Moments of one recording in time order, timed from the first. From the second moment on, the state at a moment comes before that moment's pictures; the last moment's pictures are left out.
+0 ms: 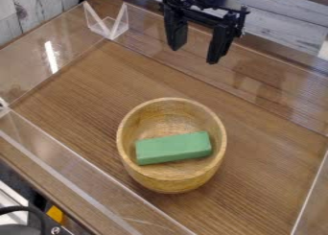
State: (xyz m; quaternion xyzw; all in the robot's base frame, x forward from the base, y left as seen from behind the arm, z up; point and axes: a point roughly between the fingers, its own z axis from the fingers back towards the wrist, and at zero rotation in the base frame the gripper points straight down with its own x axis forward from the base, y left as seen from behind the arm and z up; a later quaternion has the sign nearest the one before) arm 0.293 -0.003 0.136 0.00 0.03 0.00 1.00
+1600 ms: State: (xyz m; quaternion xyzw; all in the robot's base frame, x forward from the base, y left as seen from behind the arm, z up) arm 0.231 -0.011 0.085 -0.02 0.06 -0.23 0.97
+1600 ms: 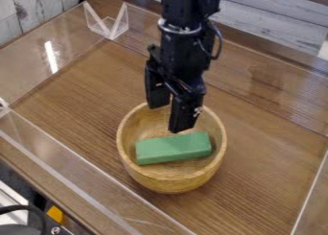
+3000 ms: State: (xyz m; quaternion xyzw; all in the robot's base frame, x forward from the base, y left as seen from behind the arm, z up) arm 0.224 -0.013 0.067 -0.03 0.00 -0.25 0.97
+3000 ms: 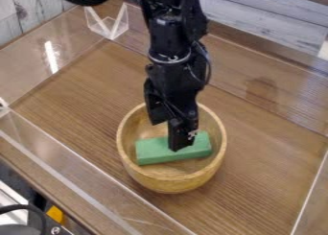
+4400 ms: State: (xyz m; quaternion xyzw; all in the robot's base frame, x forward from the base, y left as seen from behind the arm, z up) arm 0.219 -0.012 0.061 -0.02 -0.02 -0.25 0.97
